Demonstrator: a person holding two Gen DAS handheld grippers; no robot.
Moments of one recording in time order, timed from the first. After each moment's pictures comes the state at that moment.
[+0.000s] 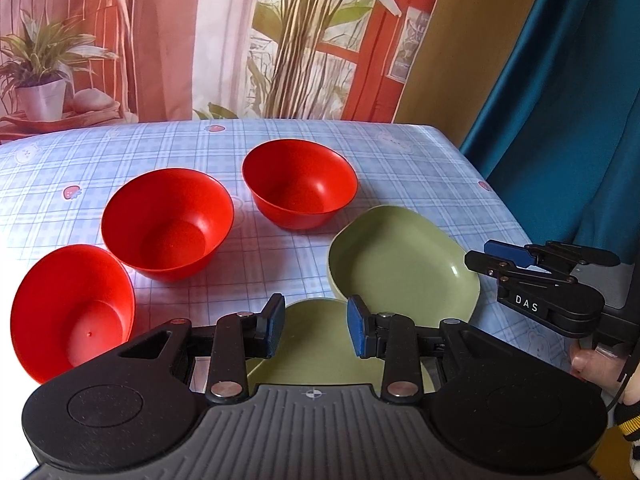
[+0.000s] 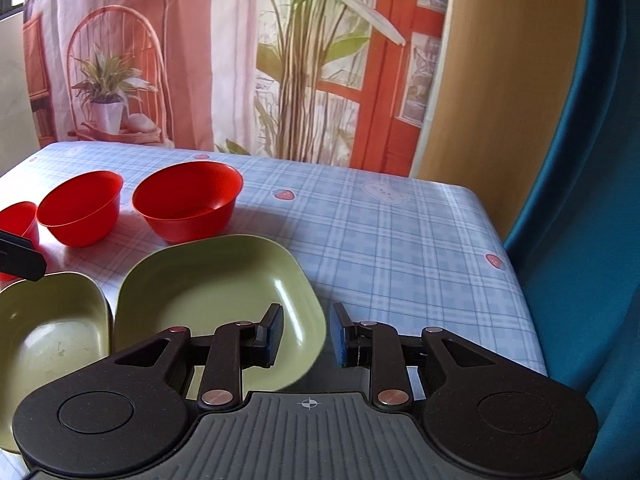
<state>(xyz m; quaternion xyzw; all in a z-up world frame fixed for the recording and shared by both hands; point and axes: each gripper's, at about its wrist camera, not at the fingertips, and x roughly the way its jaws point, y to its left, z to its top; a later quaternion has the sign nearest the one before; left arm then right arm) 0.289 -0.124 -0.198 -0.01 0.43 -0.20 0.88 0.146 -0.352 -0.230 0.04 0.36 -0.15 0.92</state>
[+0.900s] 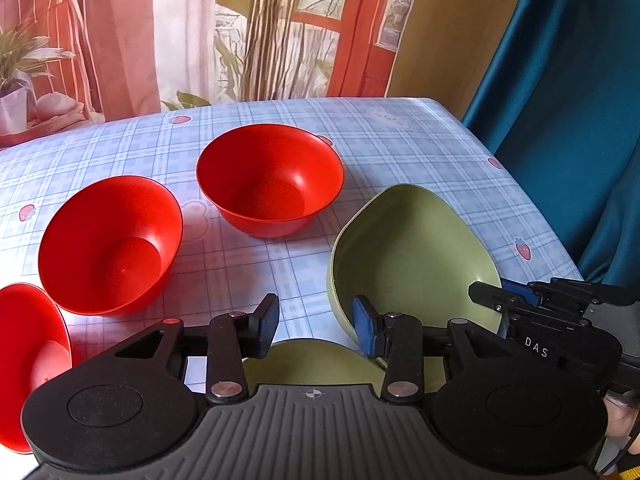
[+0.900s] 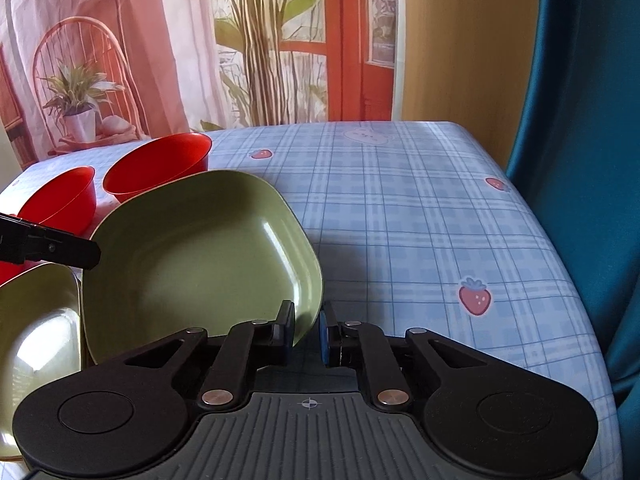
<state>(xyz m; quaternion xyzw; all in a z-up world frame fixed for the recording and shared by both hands) 0.330 -0.164 -0.227 0.03 0.45 -0.21 0.87 0.139 -0.362 -0.267 0.12 0.37 -0.17 0.90</state>
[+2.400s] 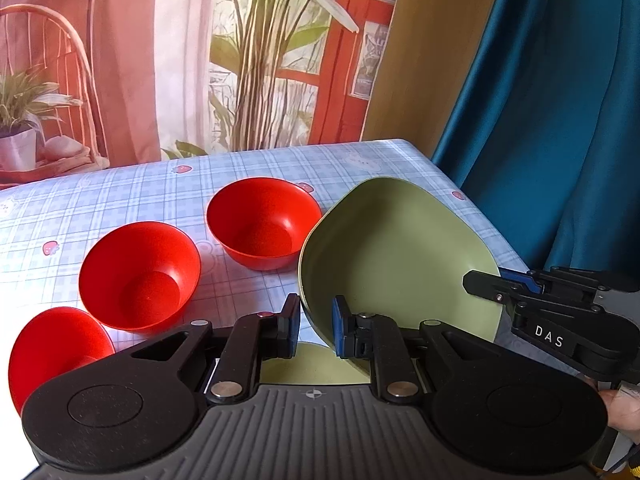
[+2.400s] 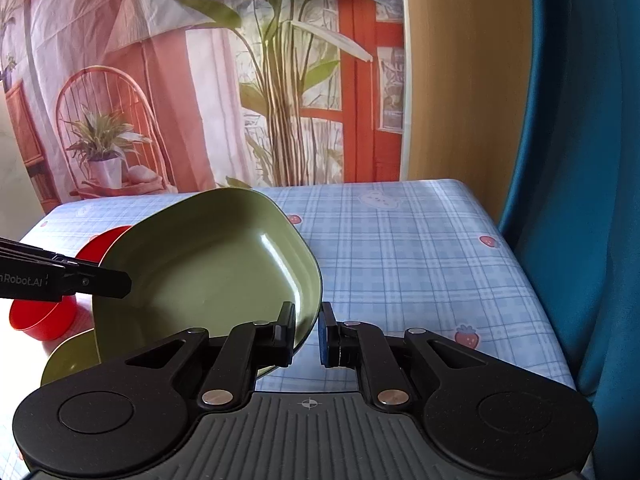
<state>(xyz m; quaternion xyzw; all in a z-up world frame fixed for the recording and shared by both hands) 0.288 -0.144 -0.181 0.02 0.39 -0.23 0.89 0.118 -0.322 -0.188 0.11 0.32 -0.16 0.93</state>
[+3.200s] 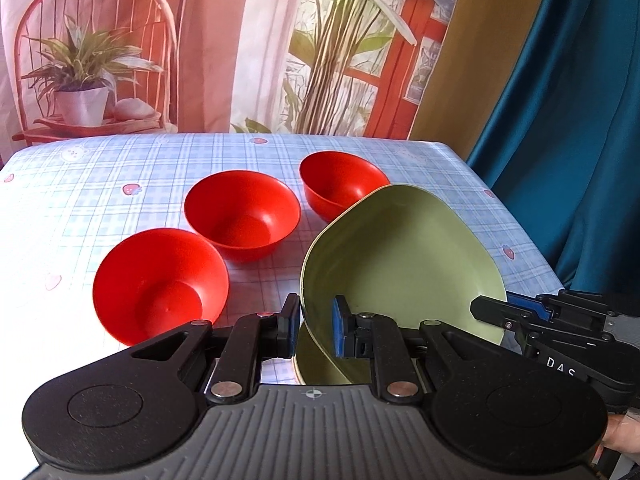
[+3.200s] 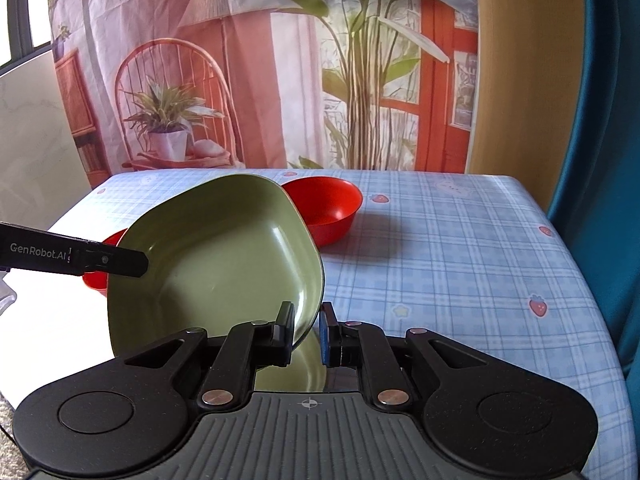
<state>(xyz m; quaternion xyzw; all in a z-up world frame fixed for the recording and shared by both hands) 0.242 -0.063 -0.181 -0.02 0.40 -0.19 0.90 0.111 -0.222 -0.186 0.10 0.34 -0.11 0.93</state>
